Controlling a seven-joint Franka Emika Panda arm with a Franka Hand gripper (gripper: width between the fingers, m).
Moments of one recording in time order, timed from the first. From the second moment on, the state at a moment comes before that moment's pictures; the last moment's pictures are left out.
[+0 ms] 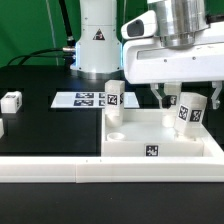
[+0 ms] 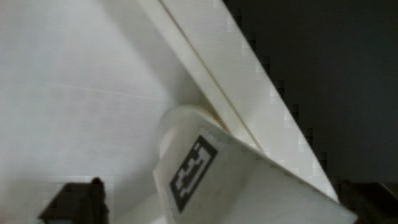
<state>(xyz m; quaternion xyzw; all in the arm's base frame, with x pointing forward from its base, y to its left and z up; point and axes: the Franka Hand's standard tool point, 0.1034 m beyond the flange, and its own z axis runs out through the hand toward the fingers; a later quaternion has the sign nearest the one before) 0.578 0.121 0.077 -0.96 0.27 -0.02 0.09</state>
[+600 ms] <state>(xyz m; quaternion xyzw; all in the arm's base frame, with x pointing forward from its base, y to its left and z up) 0.579 0.130 0.080 -1.00 -0.01 -0.04 0.04</state>
